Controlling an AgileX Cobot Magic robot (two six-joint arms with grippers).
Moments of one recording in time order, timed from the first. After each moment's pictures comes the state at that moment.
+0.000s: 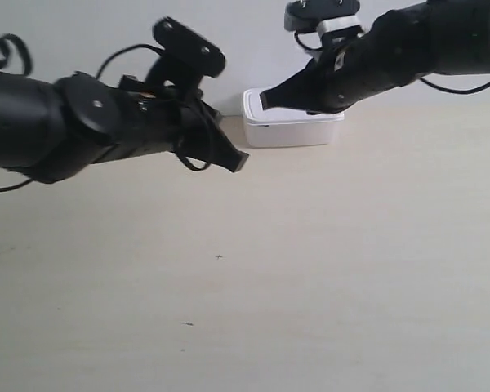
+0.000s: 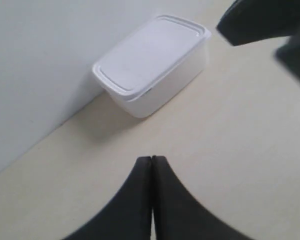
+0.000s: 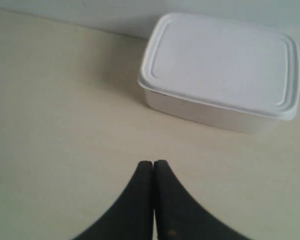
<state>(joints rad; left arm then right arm) -0.53 1.78 -1.09 -0.90 -0.20 1.11 0.41 1.85 -1.33 -0.08 0.24 0.12</state>
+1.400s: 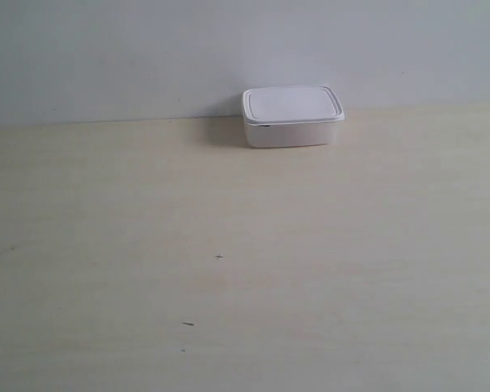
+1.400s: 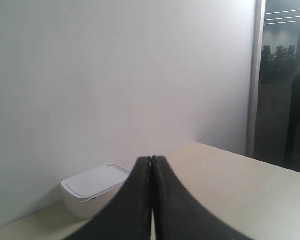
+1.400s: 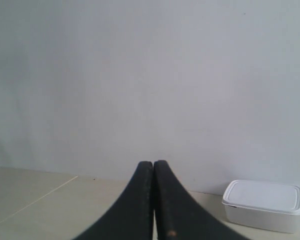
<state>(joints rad) -0.87 0.53 -0.37 -0.89 -0.34 0.88 0.61 0.17 -0.46 -0.04 0.22 0.20</state>
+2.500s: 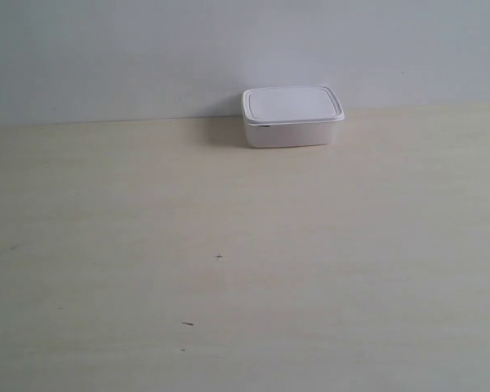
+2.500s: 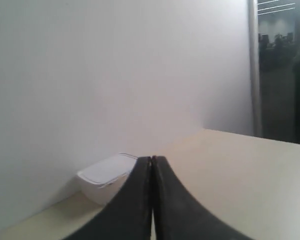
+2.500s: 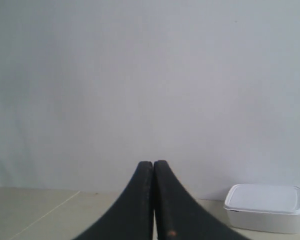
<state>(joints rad) -0.79 0.34 -0.22 -0.78 -0.25 0.86 0.56 0.11 -0.45 0.03 0.24 0.20</state>
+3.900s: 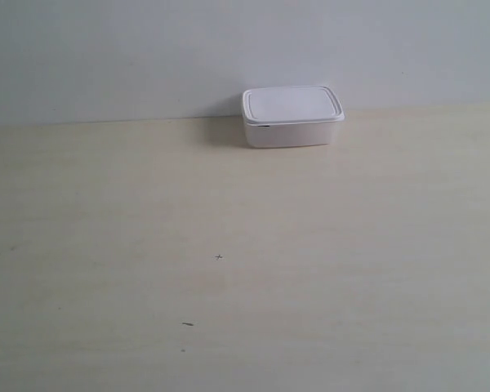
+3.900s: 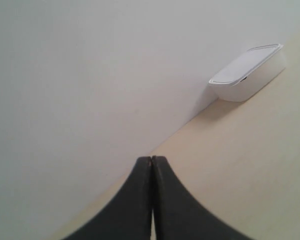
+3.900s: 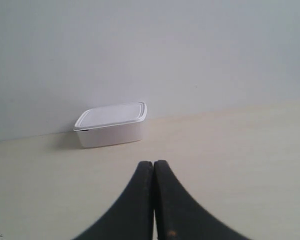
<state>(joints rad) -0.22 0.15 0.00 -0.30 -0.09 0.86 0.11 0.00 0.00 -0.06 0.14 0.20</state>
